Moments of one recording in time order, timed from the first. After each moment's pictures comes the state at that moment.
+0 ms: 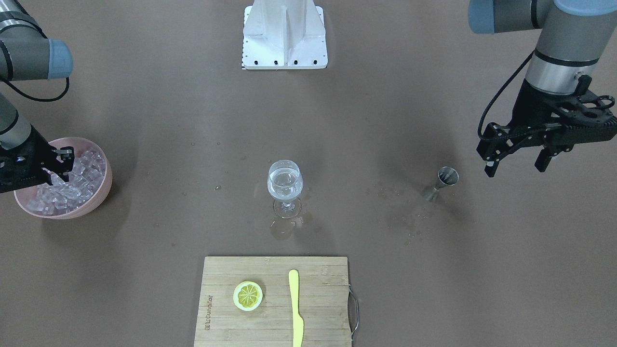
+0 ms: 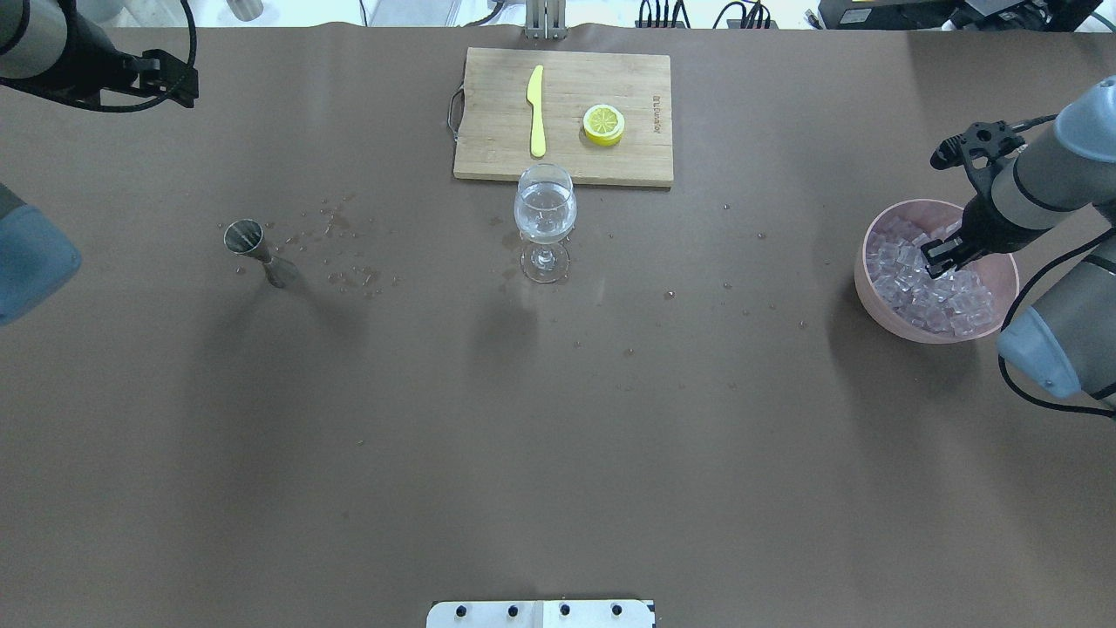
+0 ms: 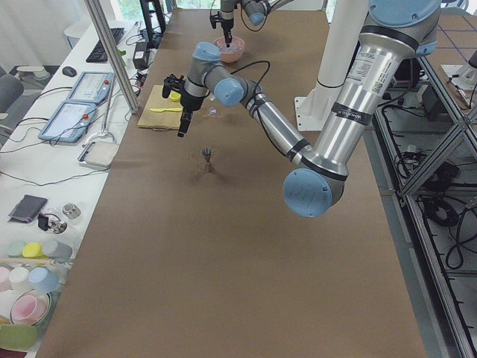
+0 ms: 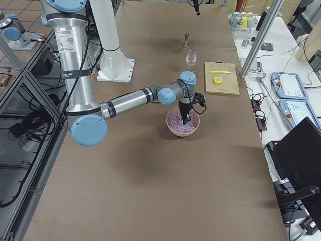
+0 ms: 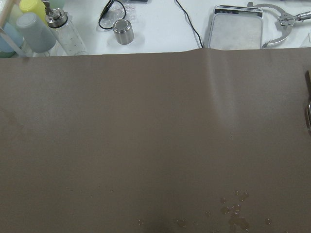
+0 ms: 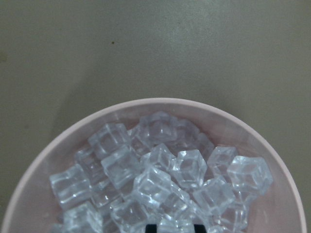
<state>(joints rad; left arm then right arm) -1.05 -1.97 -1.94 -1.55 -1.88 -0.84 0.99 -1.41 1.79 -1.49 2.08 0.42</state>
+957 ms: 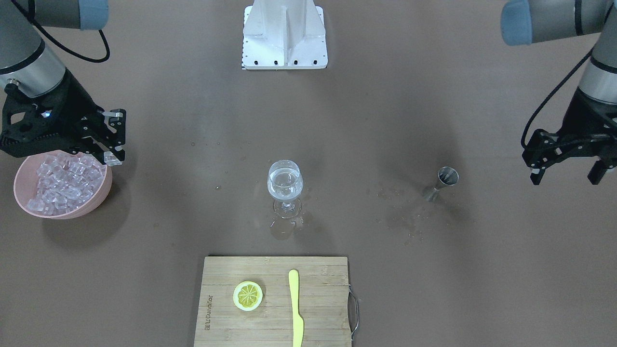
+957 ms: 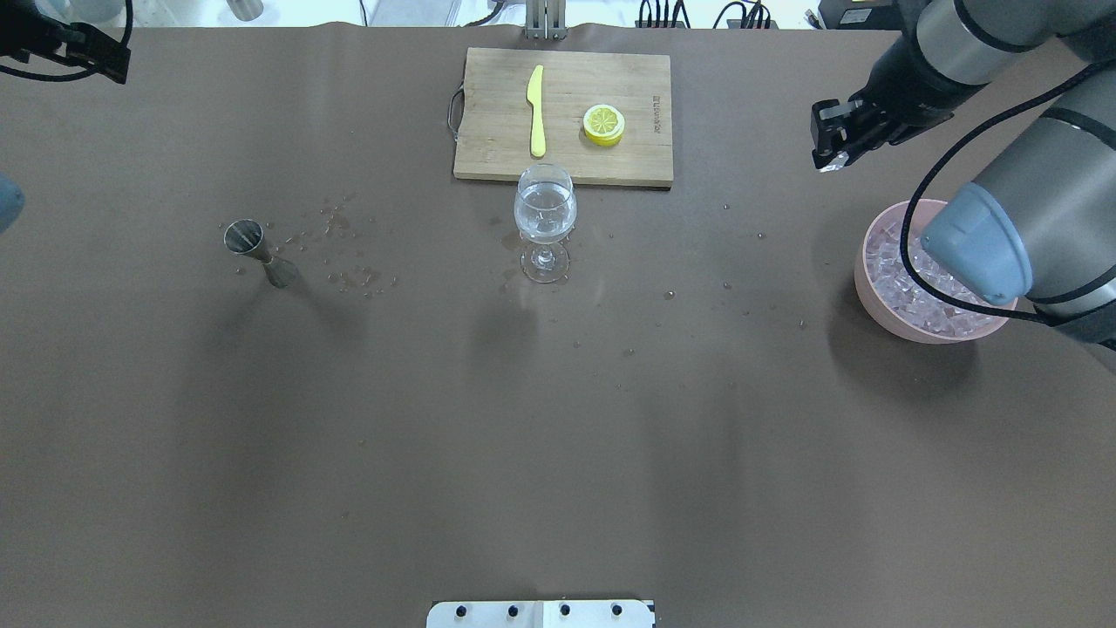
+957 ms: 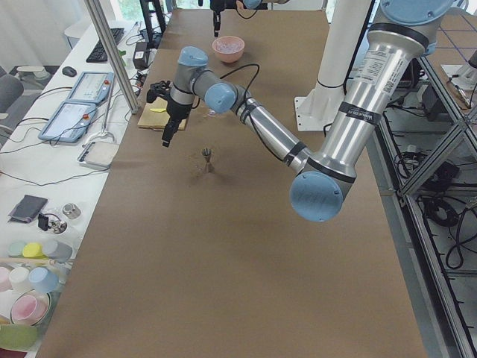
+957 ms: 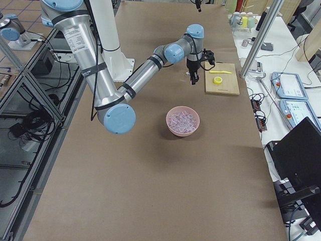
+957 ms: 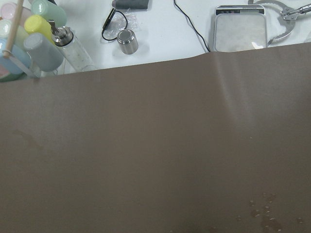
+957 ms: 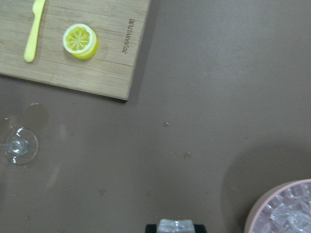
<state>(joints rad) -1.18 -1.95 -1.85 -1.55 -1.93 -0.46 1.00 -1.07 1.93 -1.72 2.18 0.72</state>
